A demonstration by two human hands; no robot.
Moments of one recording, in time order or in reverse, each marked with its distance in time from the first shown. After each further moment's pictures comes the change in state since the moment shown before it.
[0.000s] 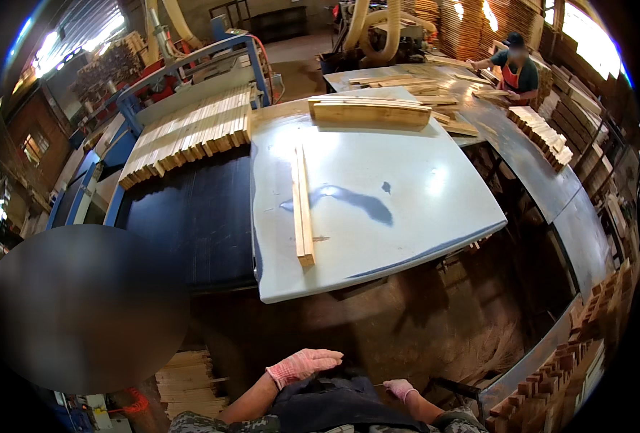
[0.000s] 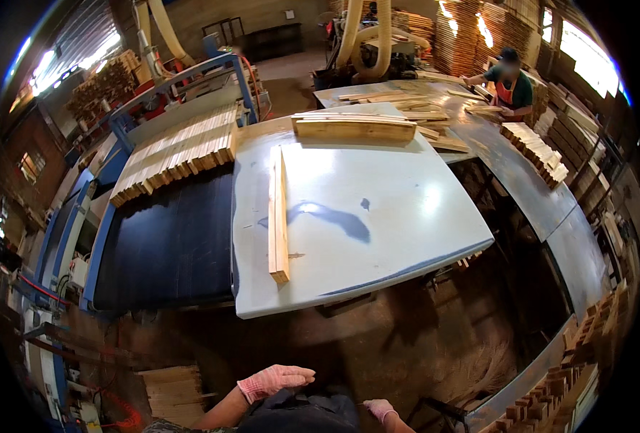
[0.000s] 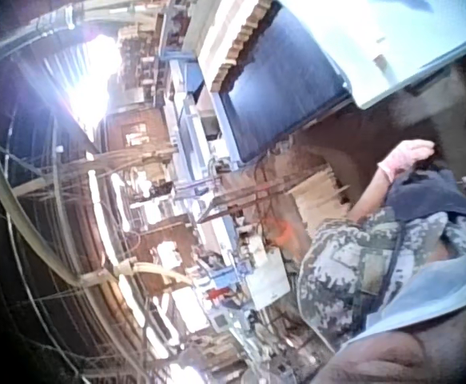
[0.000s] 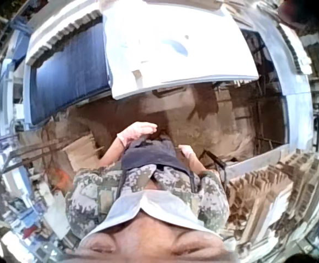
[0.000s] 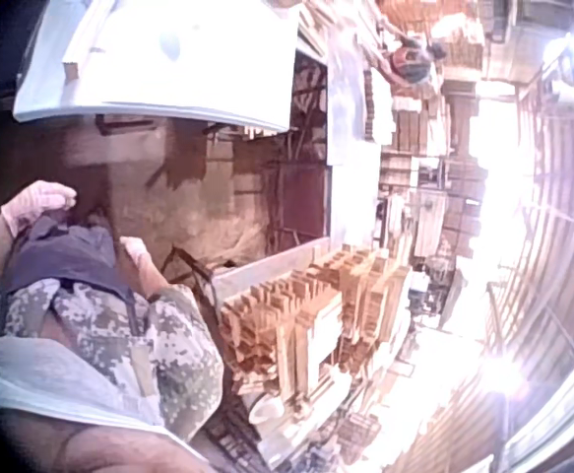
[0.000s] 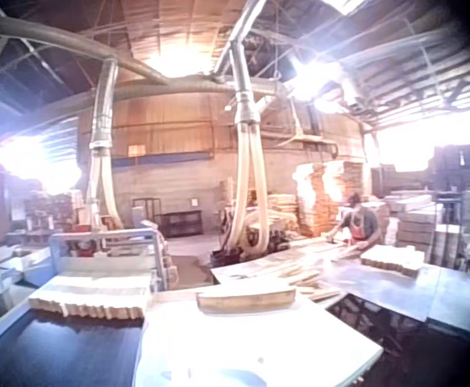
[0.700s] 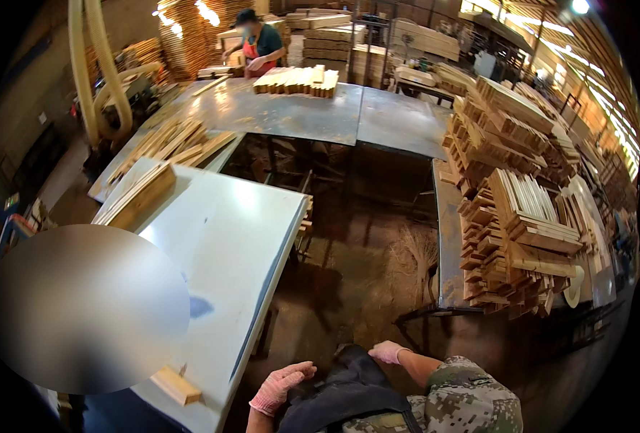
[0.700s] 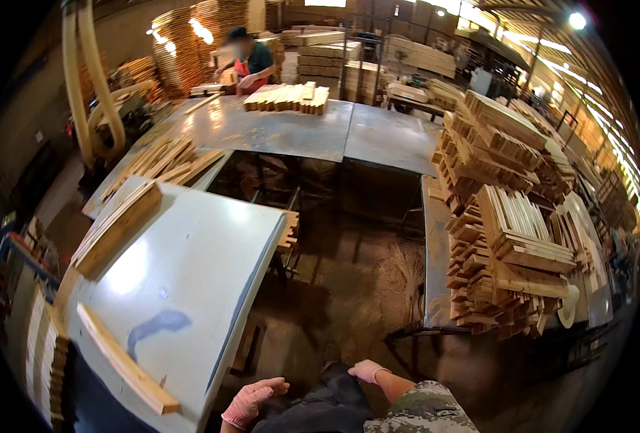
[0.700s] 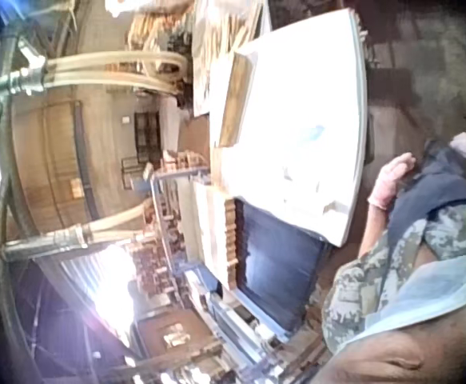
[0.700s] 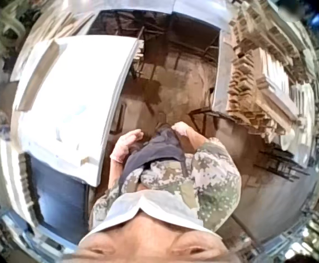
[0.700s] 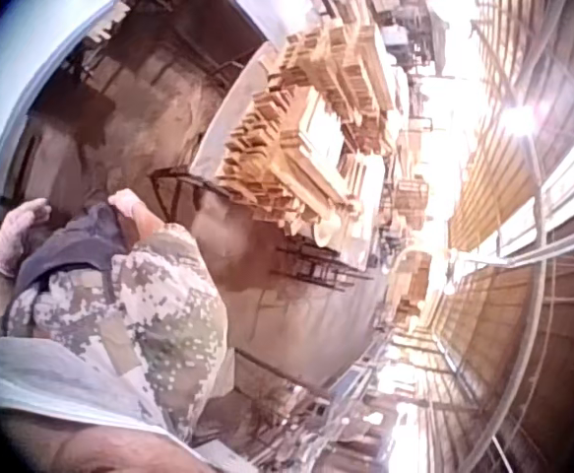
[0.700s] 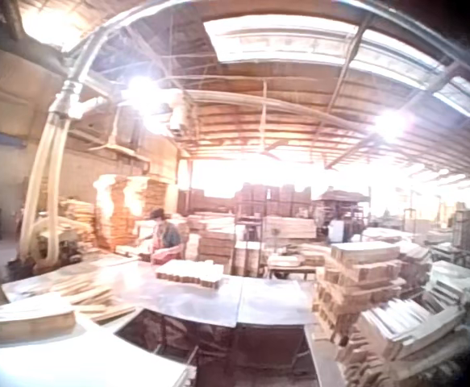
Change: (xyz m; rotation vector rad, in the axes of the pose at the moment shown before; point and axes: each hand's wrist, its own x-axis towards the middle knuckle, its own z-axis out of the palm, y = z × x) left_hand 0.194 0.117 0.066 0.257 -0.524 -0.088; right_hand -0.044 0.037 -0.103 -0.022 0.459 -0.397
